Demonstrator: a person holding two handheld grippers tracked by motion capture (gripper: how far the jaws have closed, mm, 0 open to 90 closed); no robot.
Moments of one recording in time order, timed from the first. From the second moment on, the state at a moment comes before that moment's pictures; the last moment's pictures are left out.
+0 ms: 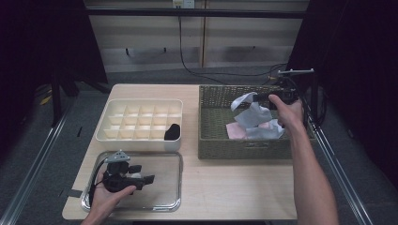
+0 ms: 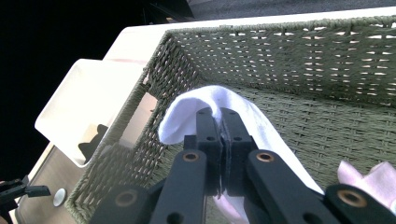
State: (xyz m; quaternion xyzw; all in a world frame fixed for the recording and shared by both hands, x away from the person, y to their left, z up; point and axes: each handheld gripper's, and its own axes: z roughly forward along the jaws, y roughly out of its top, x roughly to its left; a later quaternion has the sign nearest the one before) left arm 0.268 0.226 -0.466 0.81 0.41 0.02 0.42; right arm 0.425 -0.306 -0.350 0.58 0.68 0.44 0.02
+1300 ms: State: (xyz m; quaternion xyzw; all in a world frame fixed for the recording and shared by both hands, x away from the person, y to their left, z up) left arm 0.268 0.224 -0.467 0.81 0.41 0.01 0.42; right arm 0.410 -0.292 -0.301 0.55 0.69 0.47 0.01
